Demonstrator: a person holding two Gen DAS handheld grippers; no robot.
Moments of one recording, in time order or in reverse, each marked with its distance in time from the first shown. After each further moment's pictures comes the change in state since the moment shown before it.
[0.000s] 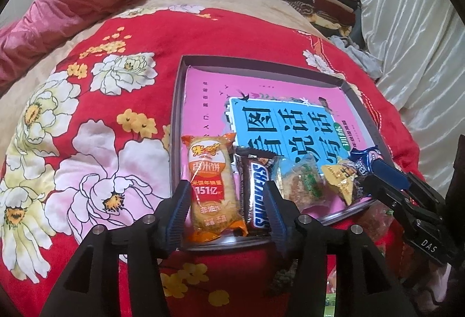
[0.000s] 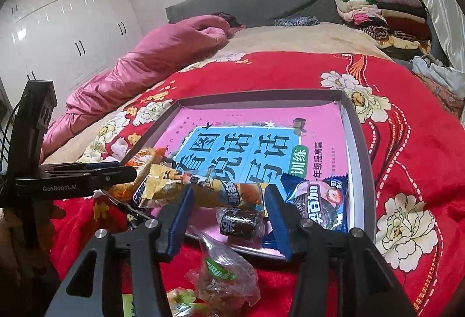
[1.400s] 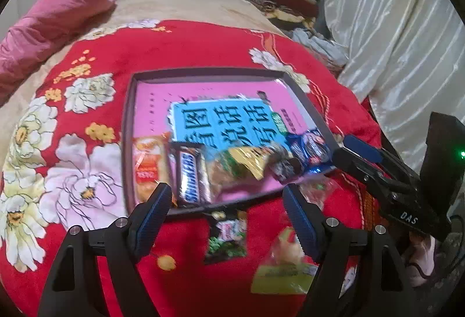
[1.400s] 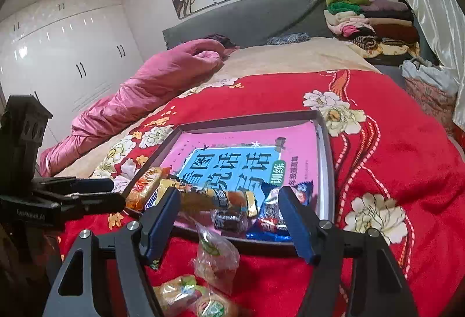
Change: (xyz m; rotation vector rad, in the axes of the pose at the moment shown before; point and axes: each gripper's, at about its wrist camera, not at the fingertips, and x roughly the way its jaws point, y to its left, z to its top) left arm -0.046 -0.052 -0.014 0.116 0.006 -0.118; right arm -0.054 -0.014 -0.003 0.052 -0.100 0.004
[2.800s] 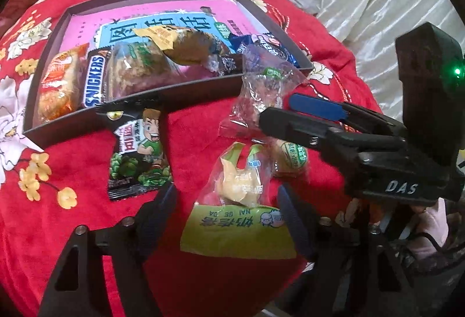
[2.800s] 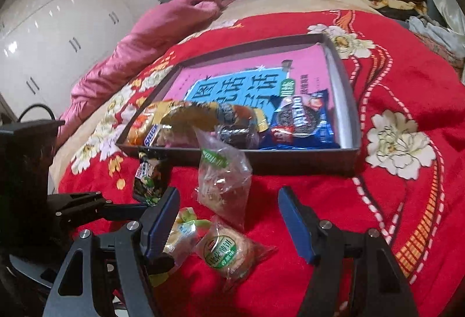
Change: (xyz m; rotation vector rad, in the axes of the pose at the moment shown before) left arm 0.050 -0.047 -0.070 0.073 0.228 -0.136; right arm 0.026 0.004 -0.047 0.045 0.262 0.034
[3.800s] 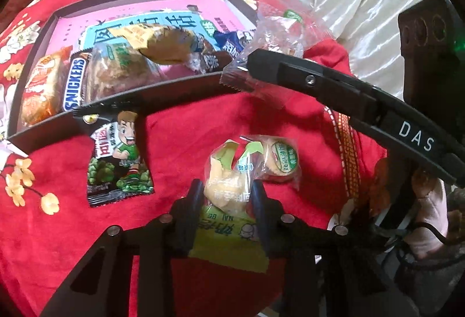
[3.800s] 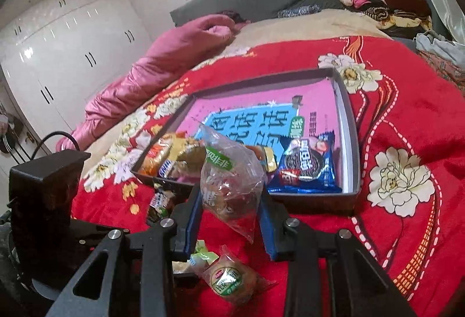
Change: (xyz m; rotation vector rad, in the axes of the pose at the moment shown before) left arm 0.013 -0.013 0.009 0.017 -0.010 -0.022; right arm -0.021 -0.001 0.016 -0.015 -0.147 0.066
